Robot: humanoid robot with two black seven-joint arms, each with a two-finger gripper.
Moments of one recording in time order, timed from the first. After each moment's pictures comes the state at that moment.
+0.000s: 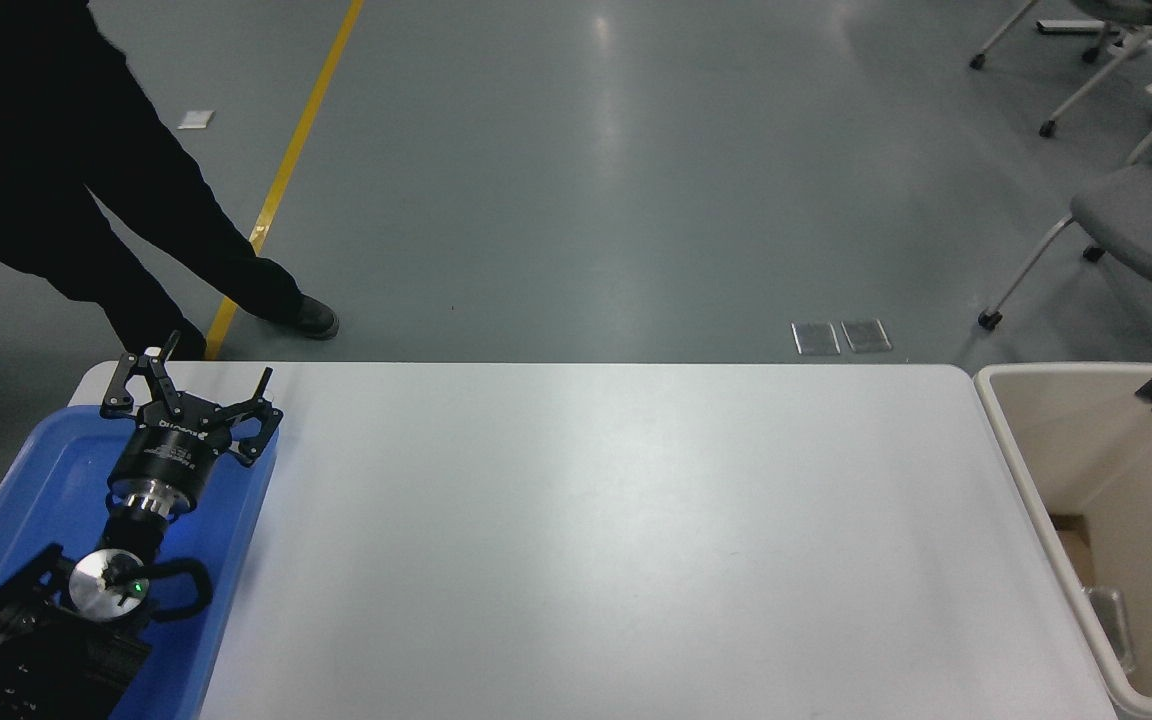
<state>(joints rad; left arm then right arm) -0.53 0.23 -1.13 -0.31 -0.10 -0.79 -0.16 1.44 -0.64 -1.20 0.92 0.07 -0.10 -0.17</state>
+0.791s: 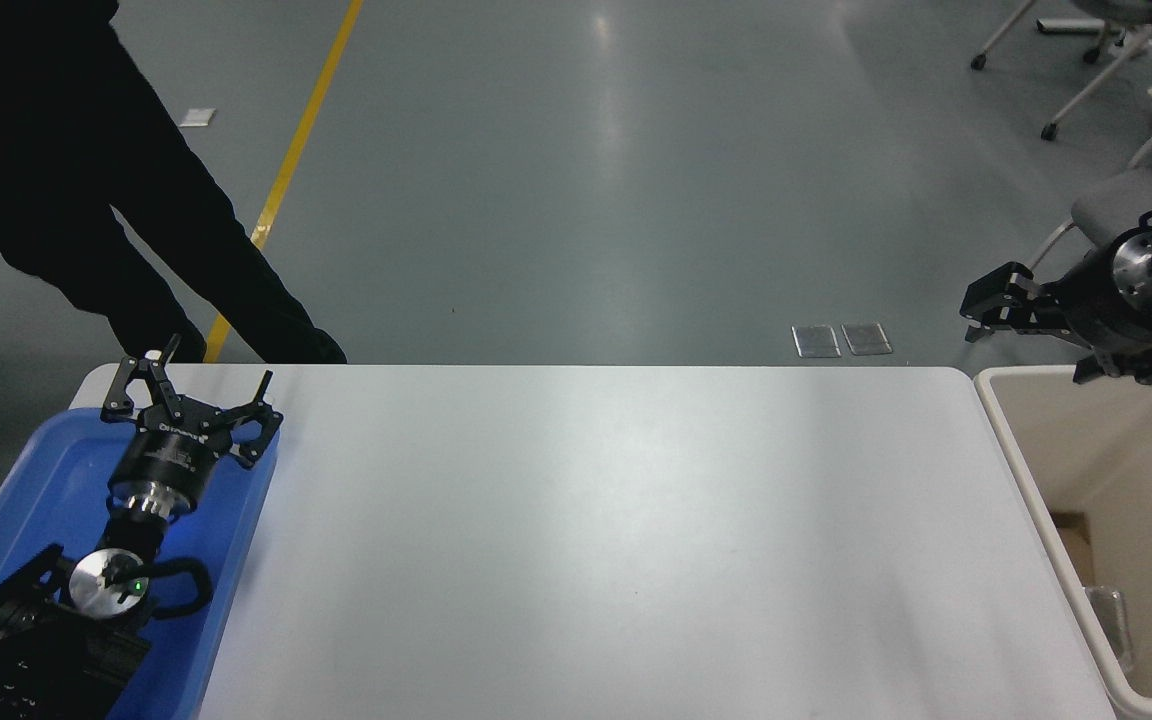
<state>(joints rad) -0.53 0.23 -1.13 -0.31 -0.10 -0.79 -0.16 2.13 -0.41 -1.33 1.30 0.07 0.61 -0.17</state>
